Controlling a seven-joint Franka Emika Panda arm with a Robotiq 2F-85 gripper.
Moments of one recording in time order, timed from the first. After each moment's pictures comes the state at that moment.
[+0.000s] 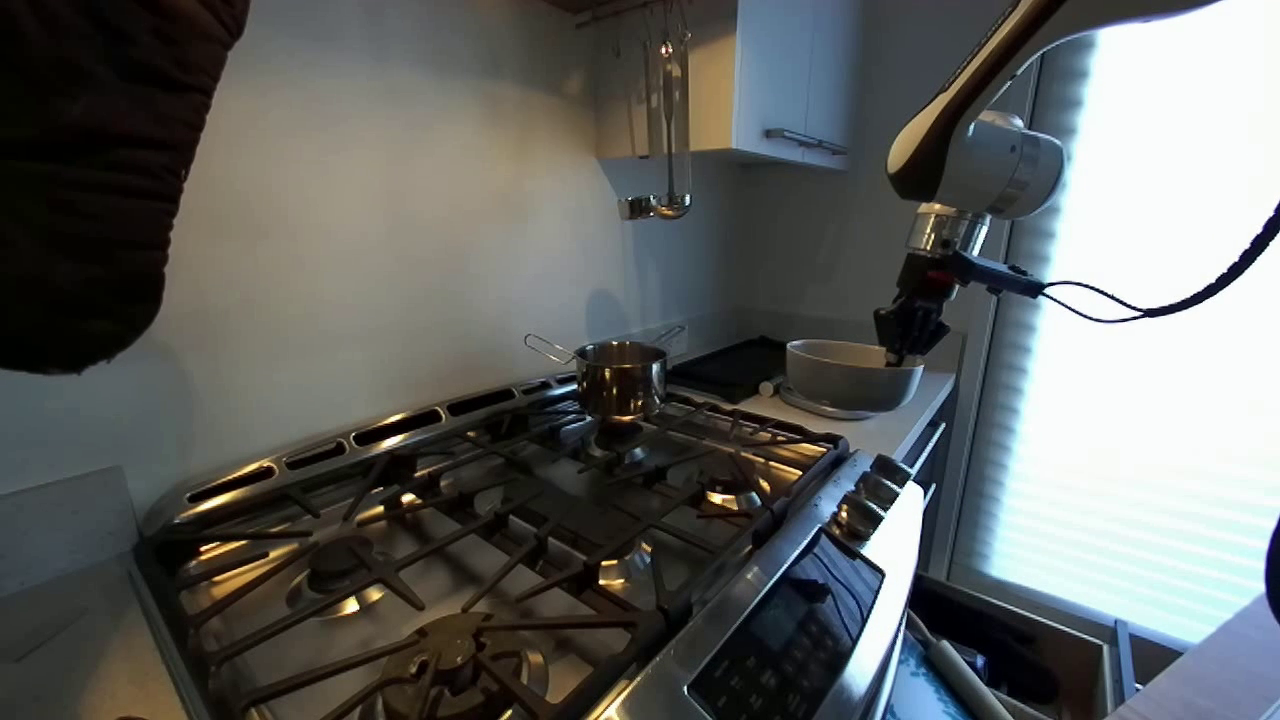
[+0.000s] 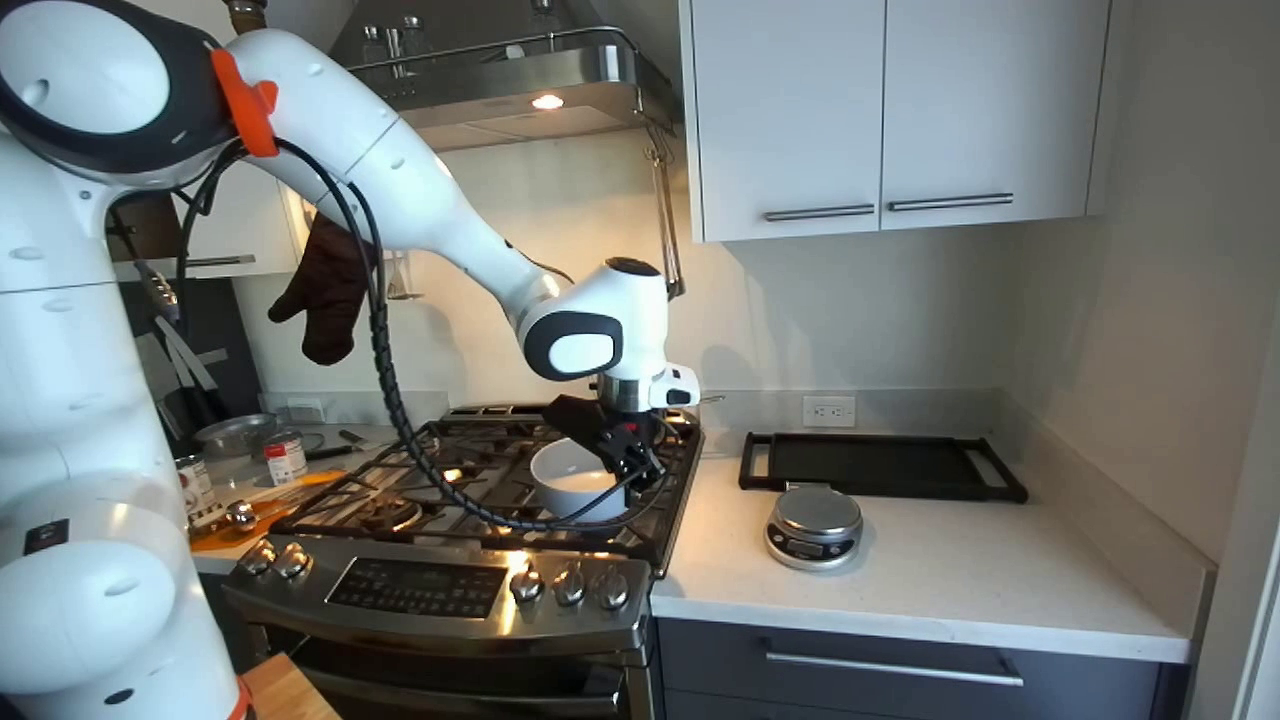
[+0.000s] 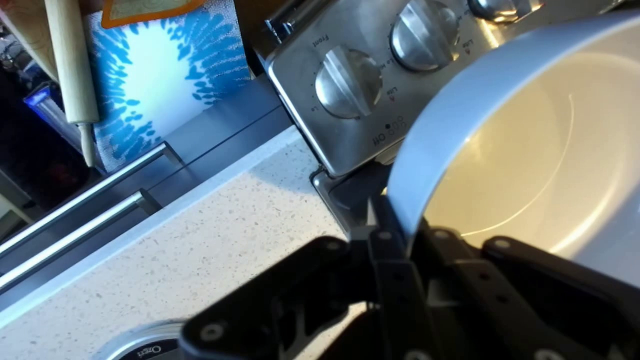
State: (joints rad) arm -0.17 0.01 -0.09 -2.38 0.35 2.41 -0.46
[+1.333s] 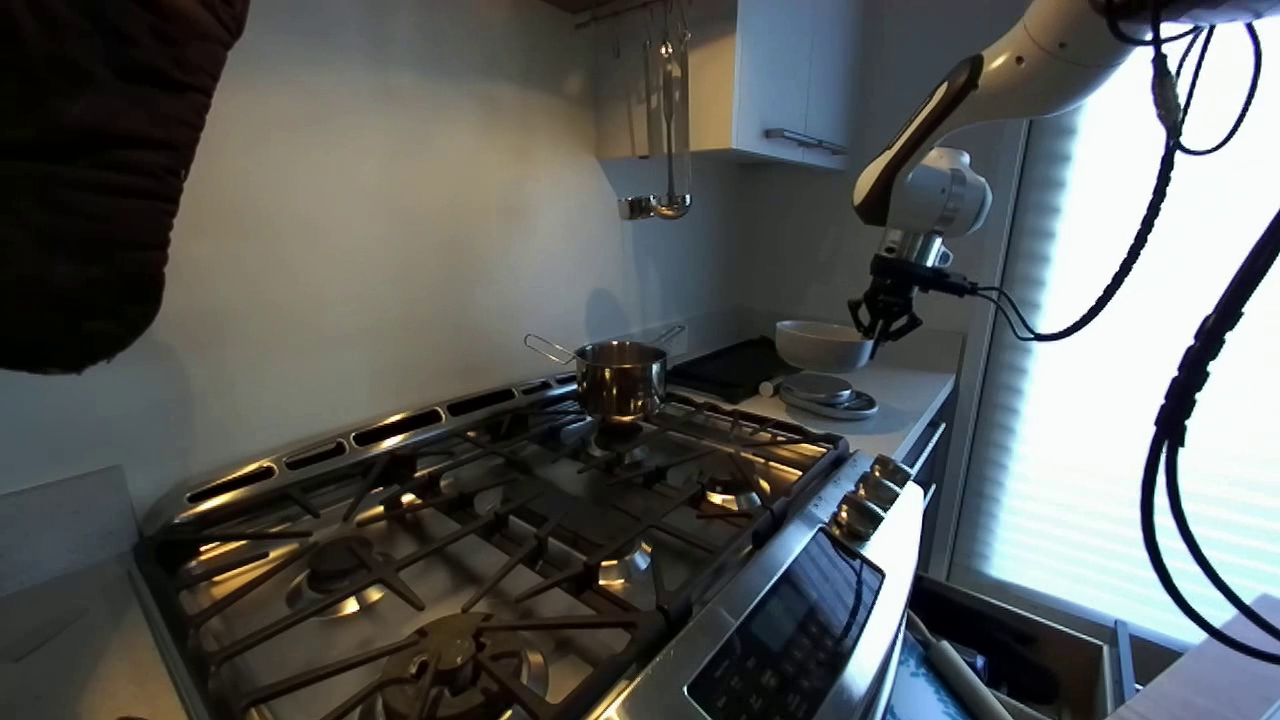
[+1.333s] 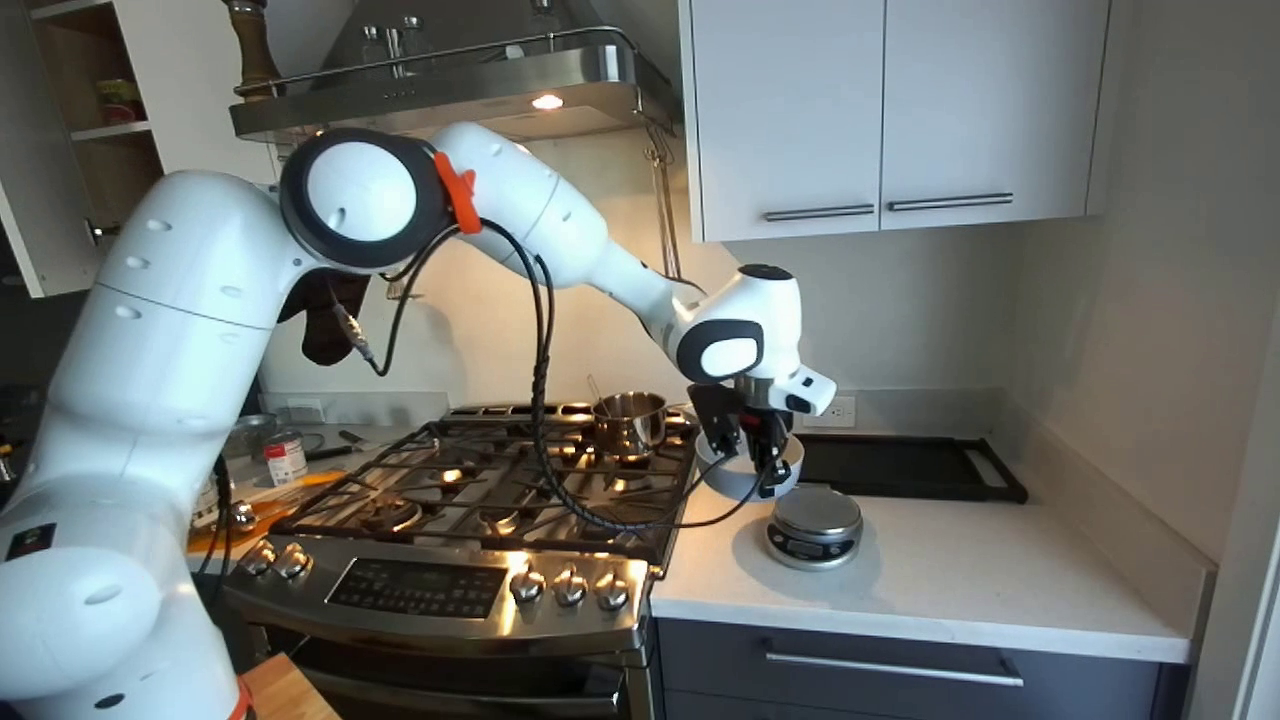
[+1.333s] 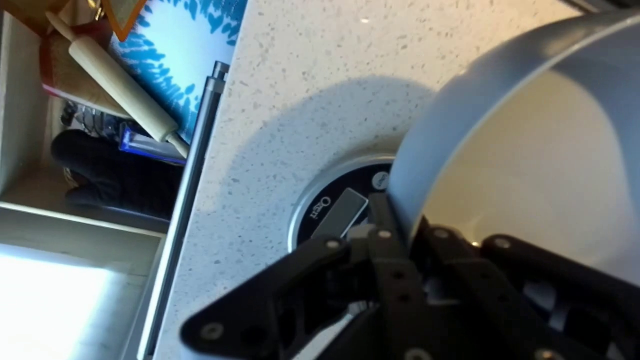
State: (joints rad) arm -0.24 0.51 -0.16 -1.74 0.35 2.35 0.15
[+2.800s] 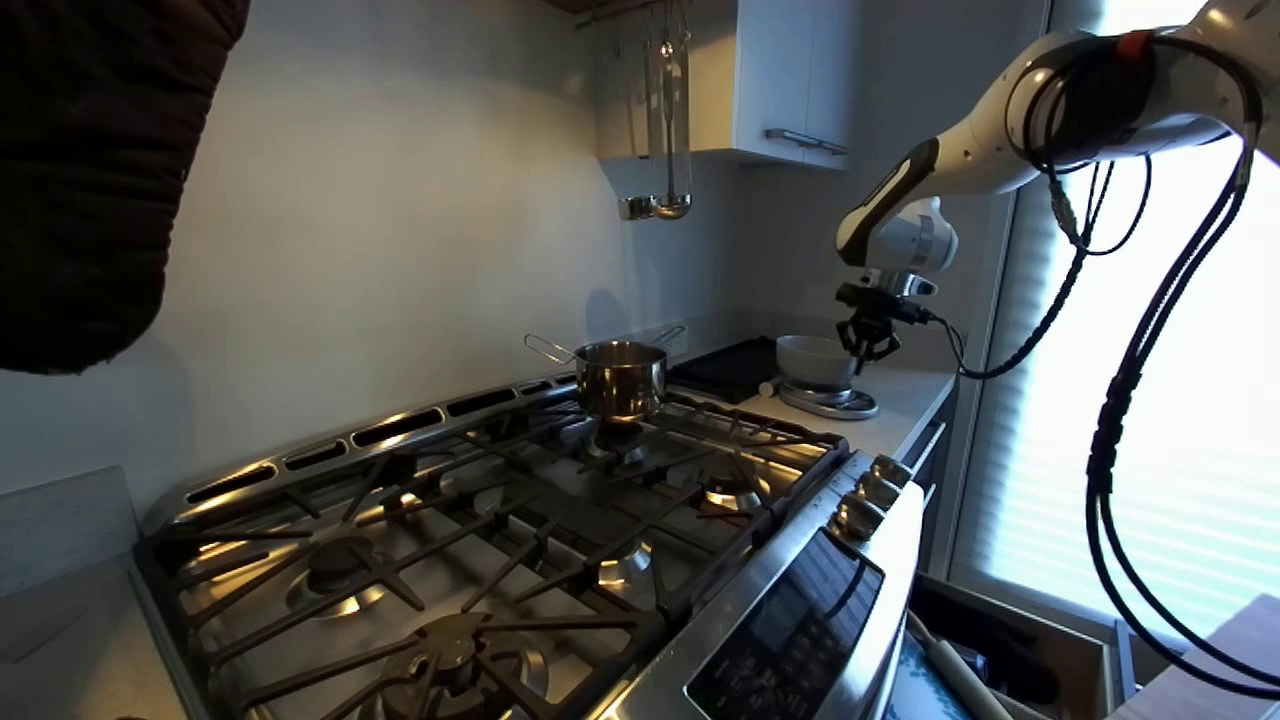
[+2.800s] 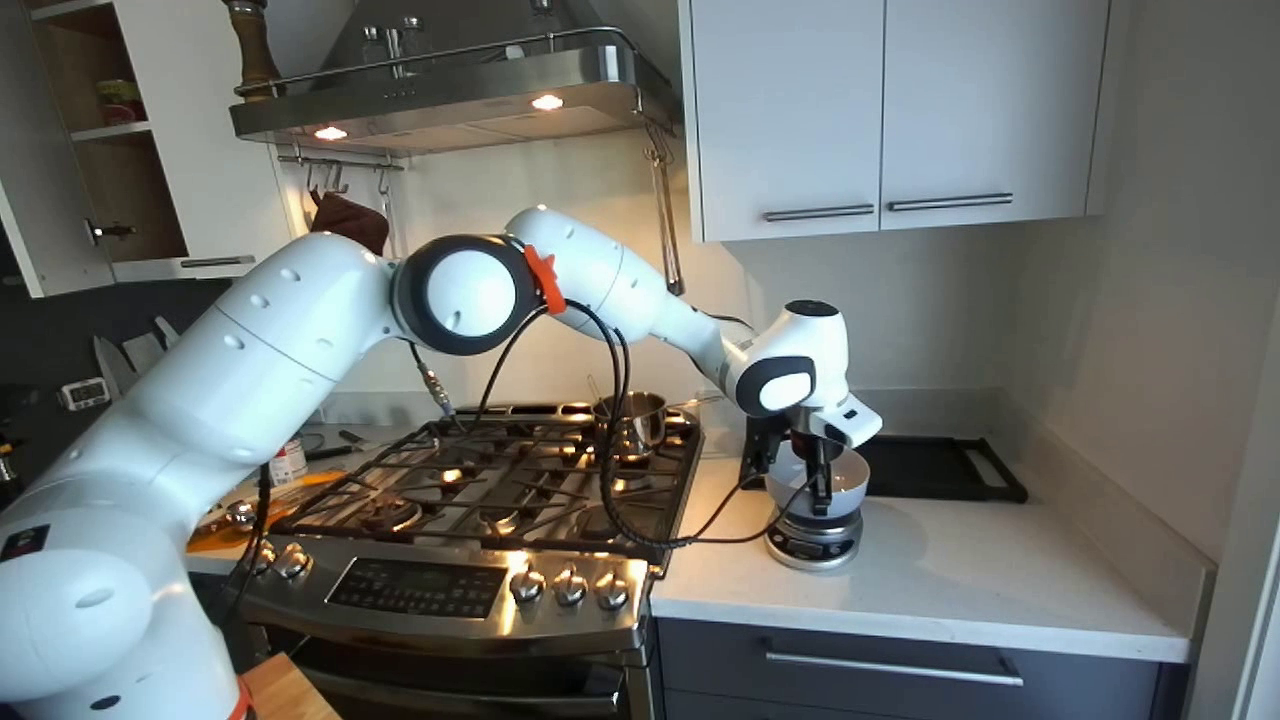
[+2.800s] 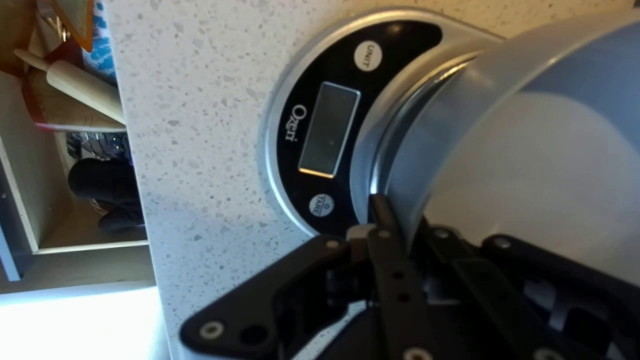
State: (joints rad) arm -0.27 0.84 -0.17 -1.34 0.35 2.34 0.49
